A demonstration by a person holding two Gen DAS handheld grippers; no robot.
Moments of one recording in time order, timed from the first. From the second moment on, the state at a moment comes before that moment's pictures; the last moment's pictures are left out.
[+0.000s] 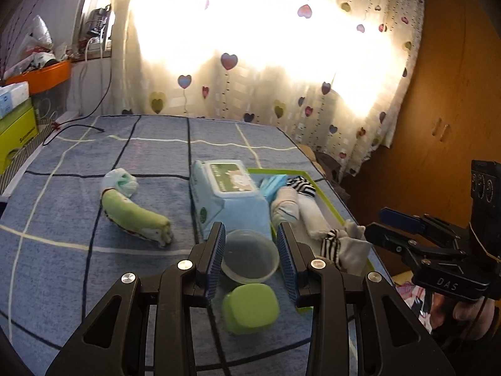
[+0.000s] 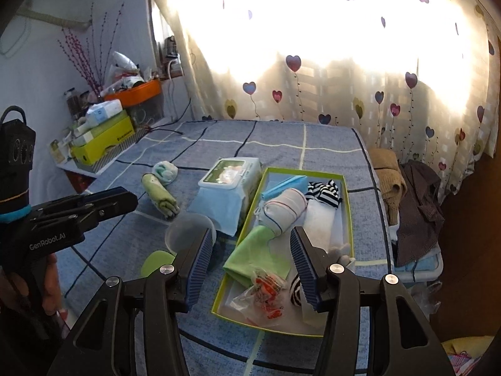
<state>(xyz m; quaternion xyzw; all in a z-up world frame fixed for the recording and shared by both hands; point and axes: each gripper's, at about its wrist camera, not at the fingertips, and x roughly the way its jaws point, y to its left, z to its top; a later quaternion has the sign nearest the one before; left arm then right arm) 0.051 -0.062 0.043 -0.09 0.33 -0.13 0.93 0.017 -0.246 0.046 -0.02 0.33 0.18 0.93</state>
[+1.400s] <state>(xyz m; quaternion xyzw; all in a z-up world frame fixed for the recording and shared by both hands) 0.072 0.096 -0.006 -0.16 0.35 0.02 0.92 0.133 -0.036 0.021 -0.21 0.40 0.35 0.82</state>
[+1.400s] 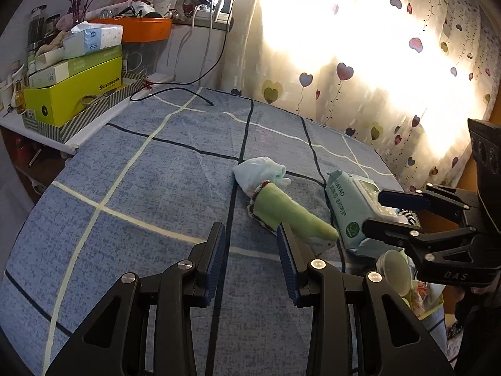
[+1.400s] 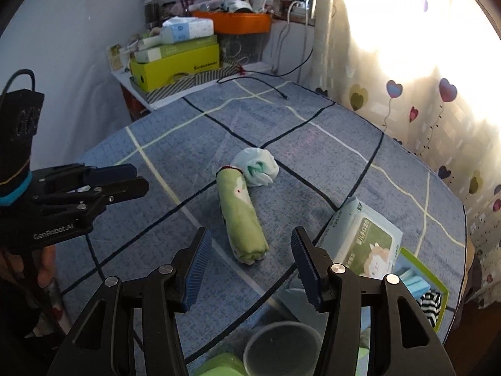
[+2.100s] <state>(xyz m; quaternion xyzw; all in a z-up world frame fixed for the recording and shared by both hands) 0.094 0.105 -0.002 -0.15 0.36 0.02 0.92 0.178 0.005 -0.024 -0.24 0.46 0.37 0.77</state>
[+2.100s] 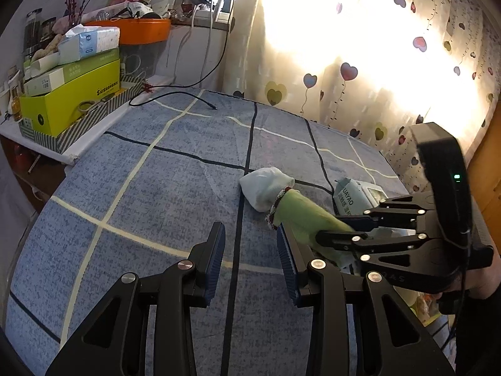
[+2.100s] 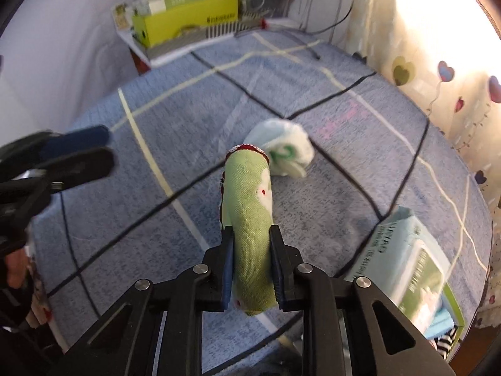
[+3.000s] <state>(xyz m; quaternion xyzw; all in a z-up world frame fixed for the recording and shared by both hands) 0.238 0.069 -0.058 -0.07 0.43 0.00 0.90 0.165 -0.095 0.046 -0.12 0.40 0.33 0.85</state>
